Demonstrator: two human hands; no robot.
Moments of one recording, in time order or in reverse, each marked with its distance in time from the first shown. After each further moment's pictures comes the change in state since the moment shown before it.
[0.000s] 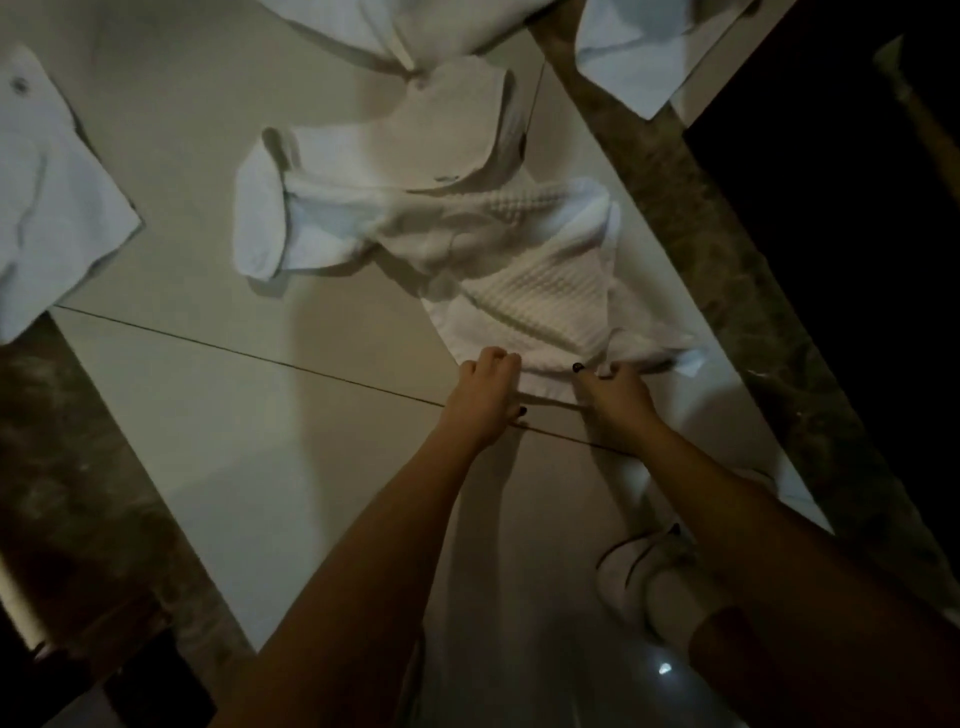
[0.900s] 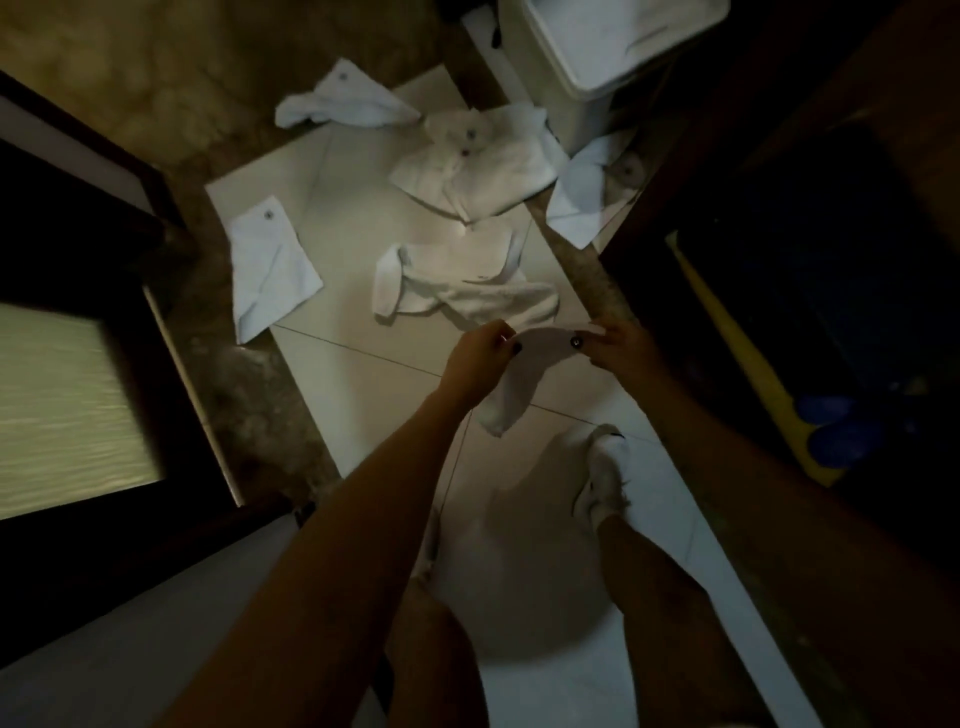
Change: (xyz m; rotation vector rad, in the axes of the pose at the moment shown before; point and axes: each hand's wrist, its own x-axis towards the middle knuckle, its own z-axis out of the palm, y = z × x) left_hand -0.309 0.214 -0.310 -0.433 0.291 -0.138; right_hand -0.394 -0.156 -0.236 0.153 -0.114 -0.389
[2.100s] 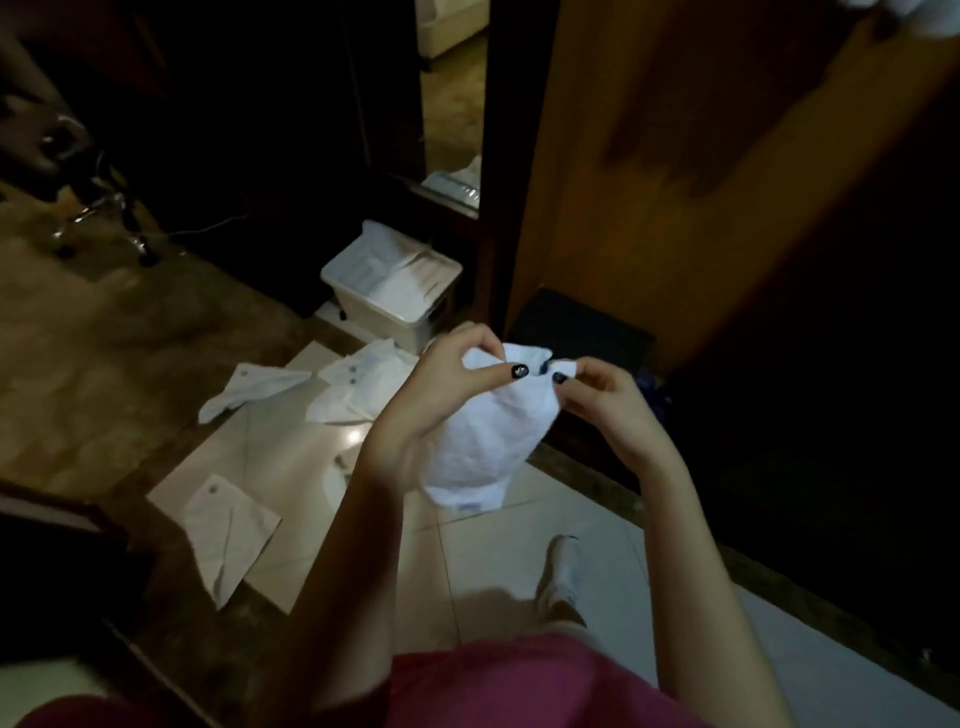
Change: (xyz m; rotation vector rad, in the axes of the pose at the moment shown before) left_hand -0.309 0.220 -0.286 -0.228 -0.362 0.847; right_hand -0.448 -0.202 -0.017 0.430 0.431 -0.333
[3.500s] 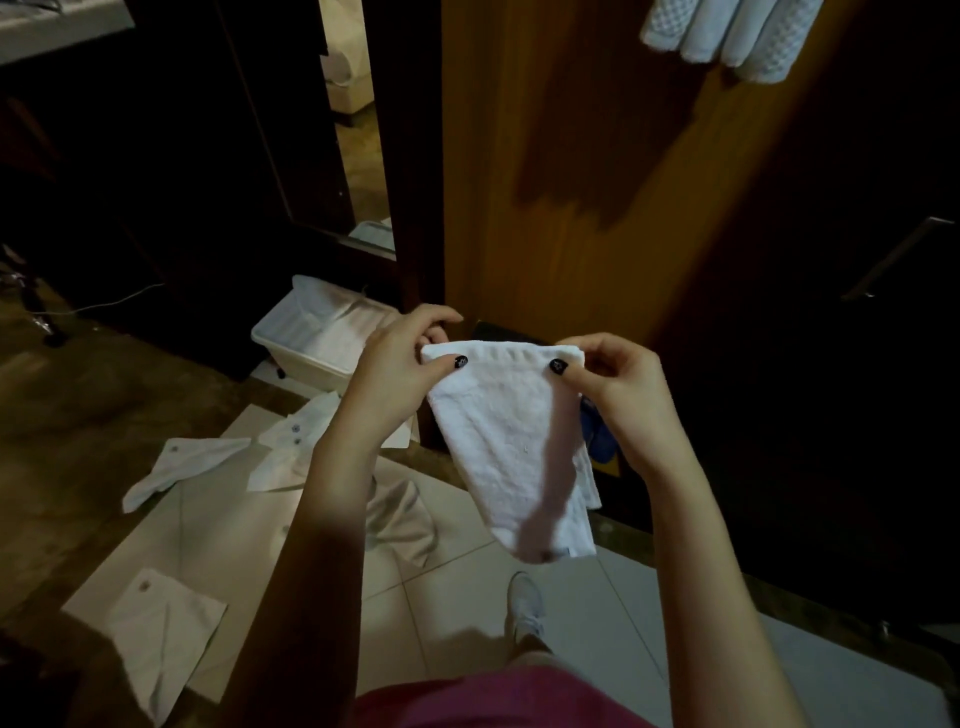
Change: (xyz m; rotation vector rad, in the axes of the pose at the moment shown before) left_hand 0.060 0.039 0.020 0.248 0.114 0.148; right_hand -0.020 -0.059 -0.062 -0.002 0.320 -0.203
